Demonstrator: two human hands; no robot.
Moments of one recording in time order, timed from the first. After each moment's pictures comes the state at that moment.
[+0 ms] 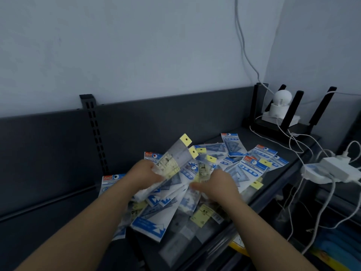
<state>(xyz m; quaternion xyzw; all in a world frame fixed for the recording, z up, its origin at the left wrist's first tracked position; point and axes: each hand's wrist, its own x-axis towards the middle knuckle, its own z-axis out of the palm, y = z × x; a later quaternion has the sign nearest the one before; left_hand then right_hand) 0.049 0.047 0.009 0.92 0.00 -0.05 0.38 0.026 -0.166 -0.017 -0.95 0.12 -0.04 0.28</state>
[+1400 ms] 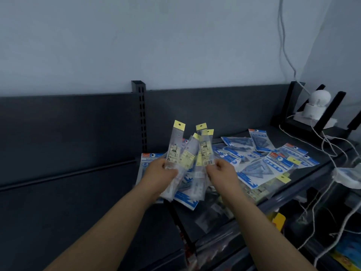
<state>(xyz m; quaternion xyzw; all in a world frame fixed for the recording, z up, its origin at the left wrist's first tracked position) -0.047 0.084 -0.002 0.80 0.09 0.01 0.59 -0.027 -0.090 -0.010 -0.82 0.02 -0.05 0.58</state>
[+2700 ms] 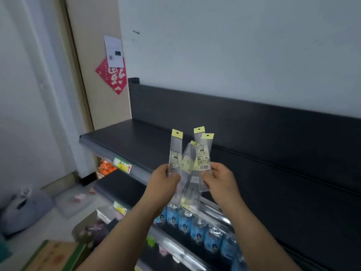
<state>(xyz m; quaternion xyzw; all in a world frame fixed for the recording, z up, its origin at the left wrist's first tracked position) -0.538 0.447 0.002 0.66 0.45 0.36 0.50 -0.388 0.393 -0.009 -0.67 -0.40 0.26 0.57</state>
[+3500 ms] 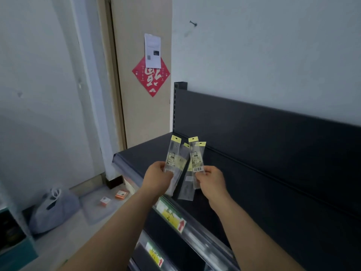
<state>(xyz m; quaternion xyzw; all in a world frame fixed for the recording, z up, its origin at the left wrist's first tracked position) -0.613 0.743 -0.021 0.61 0.55 0.38 0.44 -0.464 0.704 -0.030 -0.67 -0.37 0.35 0.54</state>
